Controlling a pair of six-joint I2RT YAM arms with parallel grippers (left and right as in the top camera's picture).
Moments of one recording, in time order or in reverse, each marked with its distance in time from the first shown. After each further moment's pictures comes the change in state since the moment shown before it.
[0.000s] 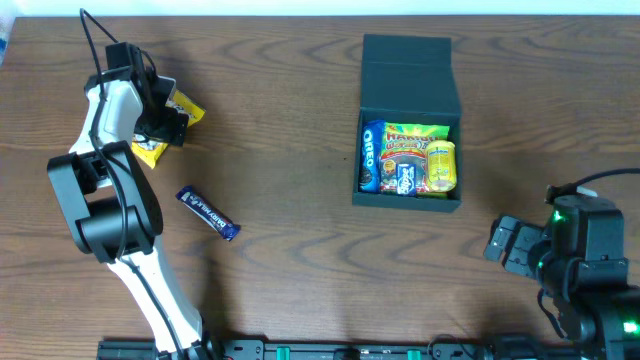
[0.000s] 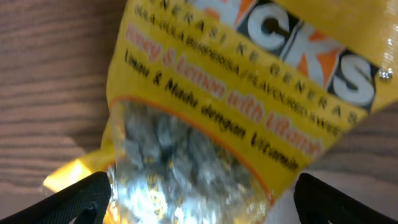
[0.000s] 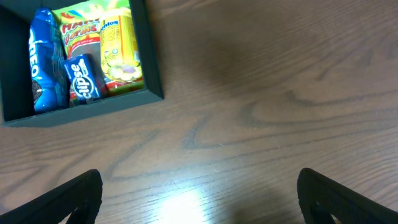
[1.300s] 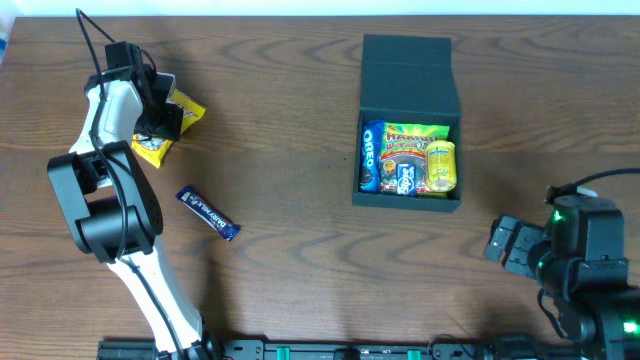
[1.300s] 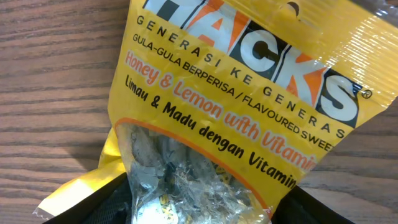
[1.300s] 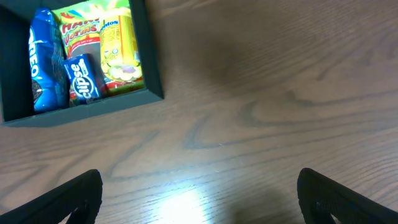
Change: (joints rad) left arm 0.000 0.001 0.000 0.017 0.045 -0.058; right arm 0.000 0.000 0.000 0.000 0.000 0.000
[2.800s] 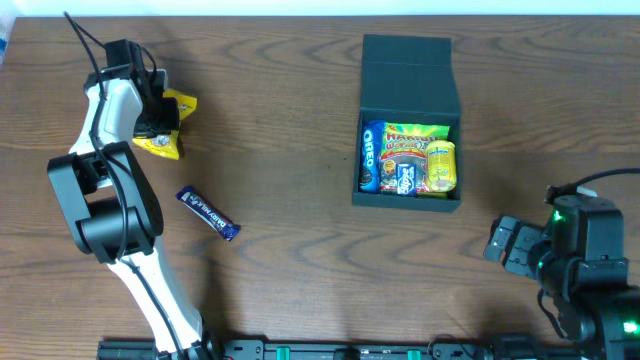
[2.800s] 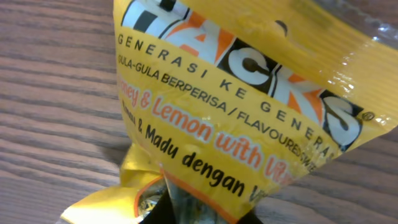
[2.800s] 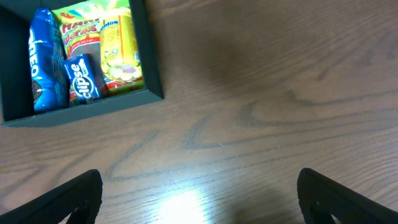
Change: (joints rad) left arm -0.006 -0.003 0.015 -0.015 0.030 -0.229; right arm 0.000 0.000 0.000 0.000 0.000 0.000
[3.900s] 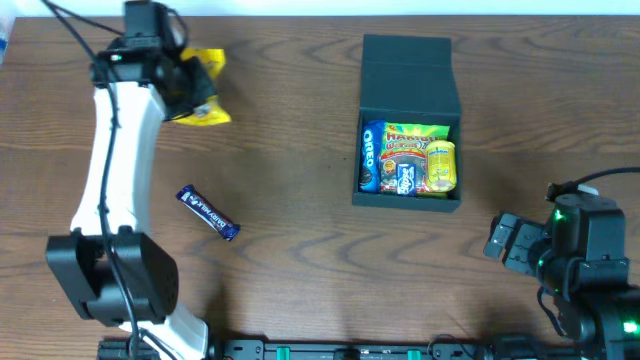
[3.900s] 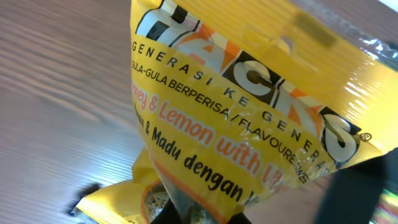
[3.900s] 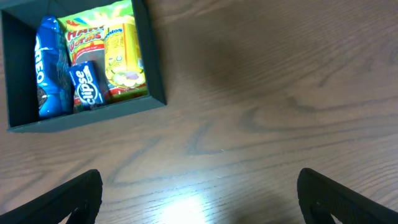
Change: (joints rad) left arm -0.260 -0.399 0.010 -0.178 0.087 -0.545; right arm 0.000 0.000 0.000 0.019 0.000 0.000
